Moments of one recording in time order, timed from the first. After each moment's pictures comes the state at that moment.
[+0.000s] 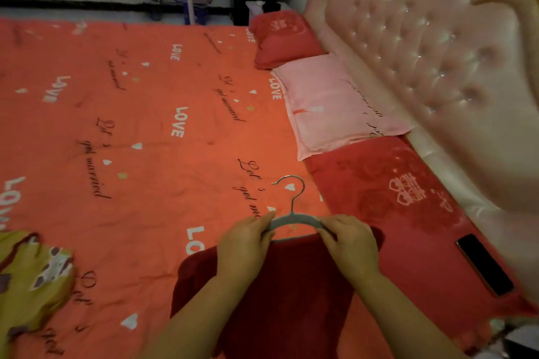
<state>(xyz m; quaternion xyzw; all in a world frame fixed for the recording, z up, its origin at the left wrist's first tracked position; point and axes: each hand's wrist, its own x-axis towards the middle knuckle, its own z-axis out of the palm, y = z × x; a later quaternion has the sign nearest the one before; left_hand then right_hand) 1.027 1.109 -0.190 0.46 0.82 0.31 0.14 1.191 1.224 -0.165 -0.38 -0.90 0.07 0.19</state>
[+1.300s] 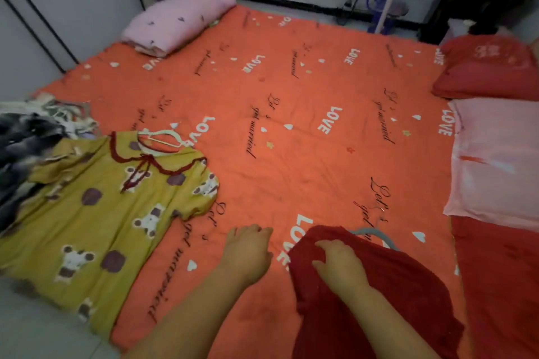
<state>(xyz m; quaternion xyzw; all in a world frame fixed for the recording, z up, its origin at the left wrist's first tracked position) 0.956 0.947 -0.204 0.27 0.95 0.05 0.18 1.033 1.122 -0.227 -0.20 -0.94 0.19 -0.18</state>
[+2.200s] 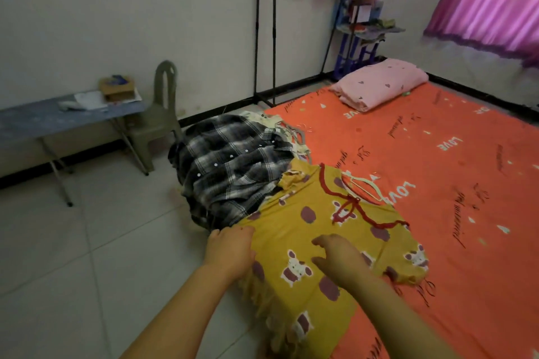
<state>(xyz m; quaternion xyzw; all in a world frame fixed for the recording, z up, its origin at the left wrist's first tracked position) 0.896 0.342 -0.128 -0.02 0.99 0.06 0.11 0.858 0.558 -0.146 0.11 -0.97 0.13 -0.19</state>
